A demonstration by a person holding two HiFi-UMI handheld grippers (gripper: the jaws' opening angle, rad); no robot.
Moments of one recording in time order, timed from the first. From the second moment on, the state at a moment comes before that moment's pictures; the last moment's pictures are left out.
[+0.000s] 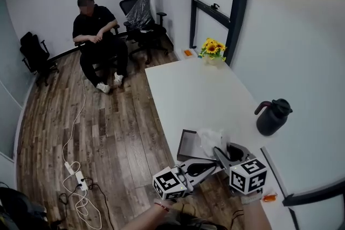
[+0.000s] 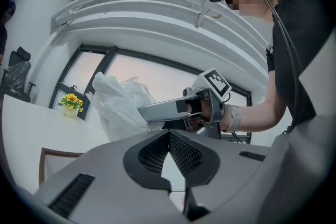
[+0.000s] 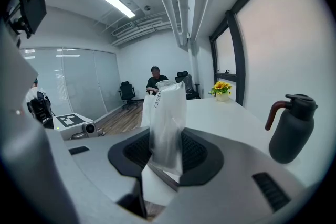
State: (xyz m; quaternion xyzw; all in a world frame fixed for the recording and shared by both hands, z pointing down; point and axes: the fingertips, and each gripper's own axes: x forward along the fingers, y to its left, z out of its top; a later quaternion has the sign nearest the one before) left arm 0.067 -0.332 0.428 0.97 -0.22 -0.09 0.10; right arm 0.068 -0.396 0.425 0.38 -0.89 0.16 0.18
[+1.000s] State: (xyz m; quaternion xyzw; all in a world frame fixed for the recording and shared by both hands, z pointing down) left arm 0.052 -0.332 0.447 0.96 -0.25 -0.07 0.11; right arm 0.076 -0.387 0.433 0.42 -0.89 0.15 0.12
